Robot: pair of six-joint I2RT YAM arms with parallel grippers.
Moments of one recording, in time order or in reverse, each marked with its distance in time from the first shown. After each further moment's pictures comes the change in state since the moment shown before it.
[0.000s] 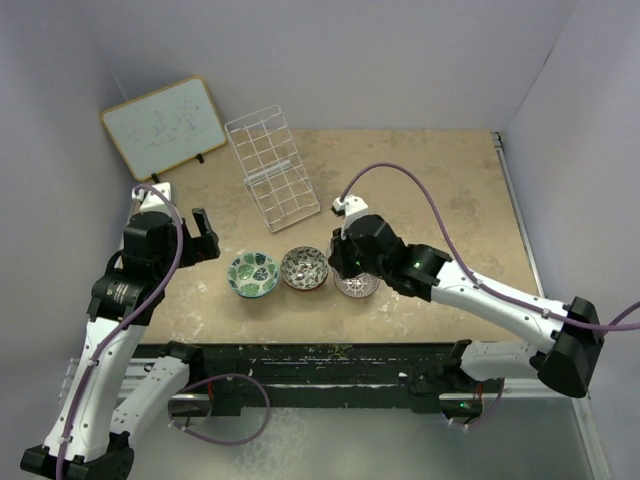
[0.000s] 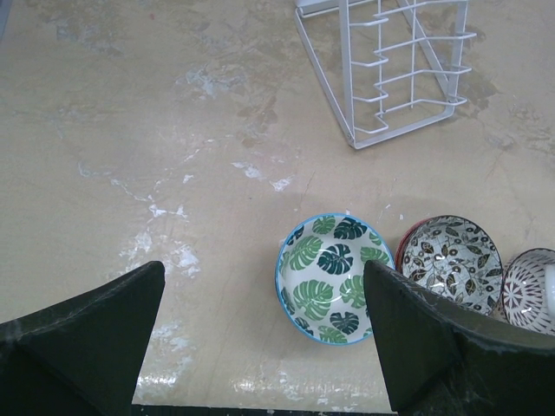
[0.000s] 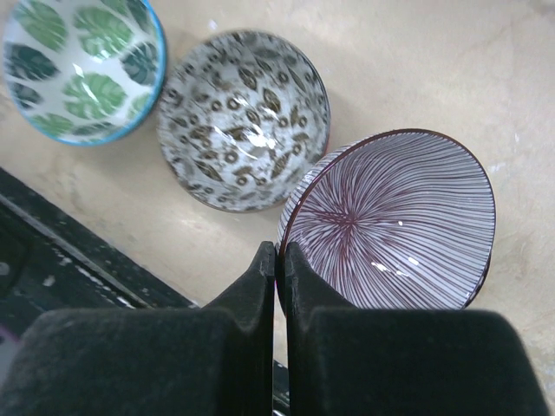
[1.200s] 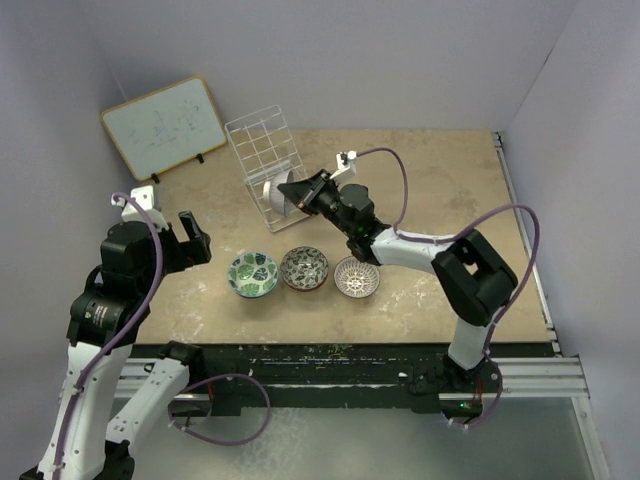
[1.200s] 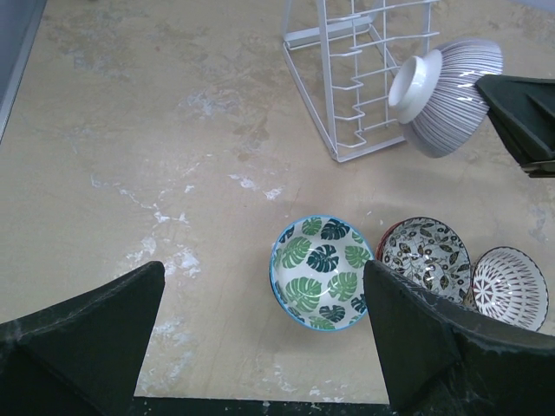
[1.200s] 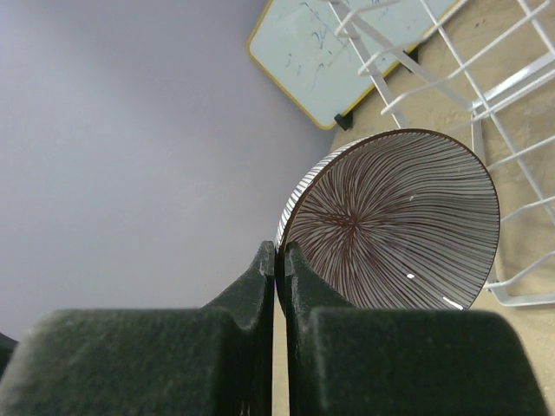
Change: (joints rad) left arm 0.000 -0.067 0.097 -0.089 0.006 0.000; right arm -0.216 0.542 0.067 1.204 -0.187 0.629
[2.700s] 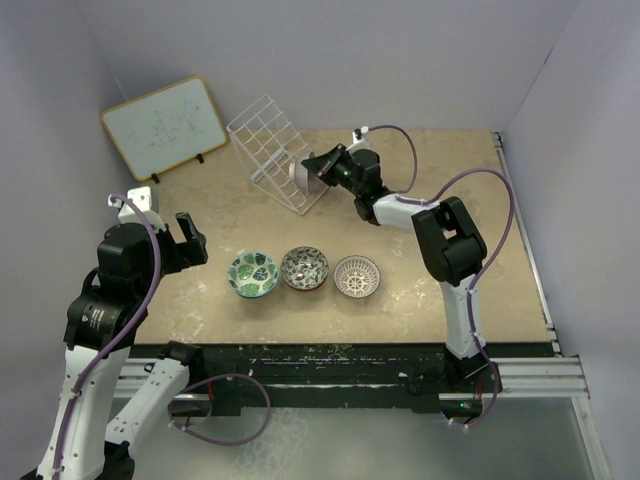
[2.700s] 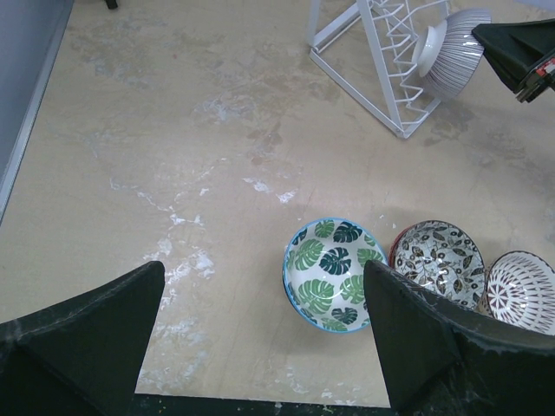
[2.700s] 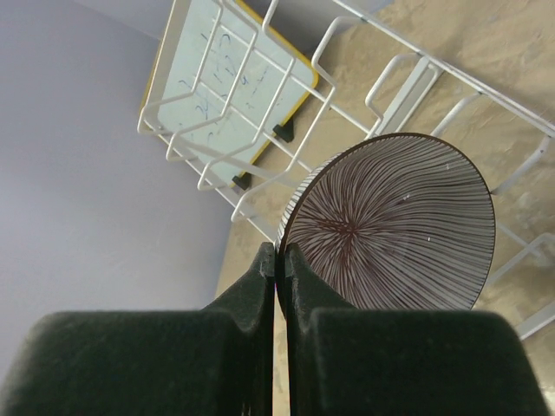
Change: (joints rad) left arm 0.000 -0.008 0.015 -0.017 -0.032 0.025; right arm -0.257 0.368 0.352 -0.123 -0.196 -0.014
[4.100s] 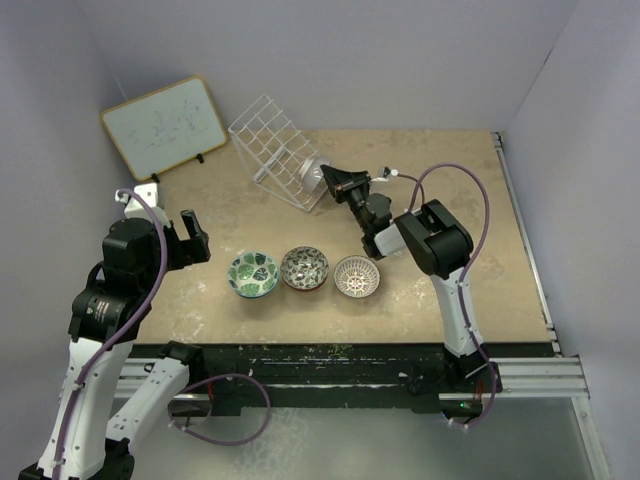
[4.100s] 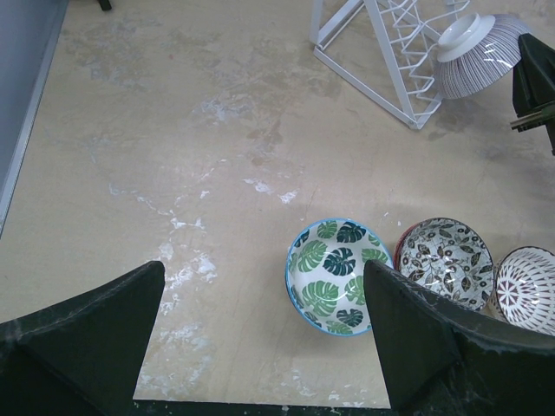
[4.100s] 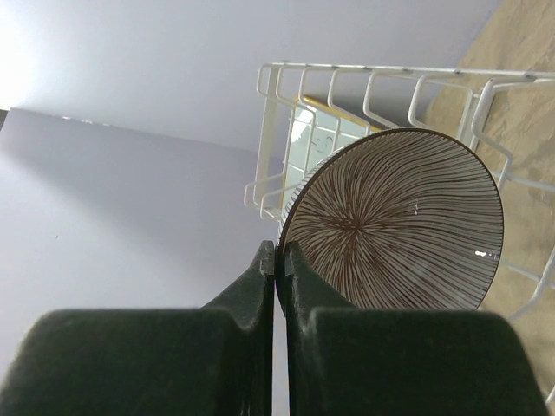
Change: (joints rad) left arm 0.000 0.027 -0.011 0.025 0.012 0.029; right arm 0.015 0.109 -0.325 0.745 0.265 0.469
